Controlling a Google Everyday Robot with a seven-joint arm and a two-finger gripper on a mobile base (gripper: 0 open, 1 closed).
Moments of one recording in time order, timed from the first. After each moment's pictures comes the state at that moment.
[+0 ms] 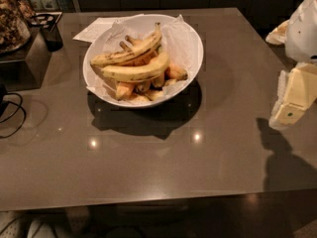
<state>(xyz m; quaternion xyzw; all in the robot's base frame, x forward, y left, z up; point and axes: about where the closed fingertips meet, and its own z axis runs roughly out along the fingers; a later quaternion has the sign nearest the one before) 0.438 -0.217 0.977 -0.60 0.78 -0.03 0.16</state>
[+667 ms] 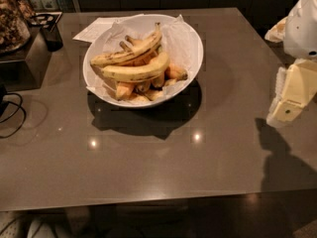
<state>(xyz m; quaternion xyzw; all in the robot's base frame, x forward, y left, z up) 0.439 -0.211 0.981 -0.60 0.78 -0.03 0.16</state>
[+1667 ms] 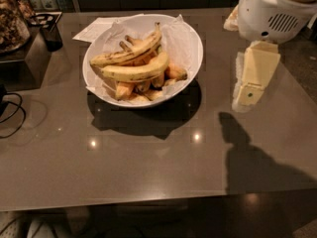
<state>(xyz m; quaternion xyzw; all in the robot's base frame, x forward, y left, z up) 0.458 -0.144 0.995 -0.66 0.74 -0.02 0.15</state>
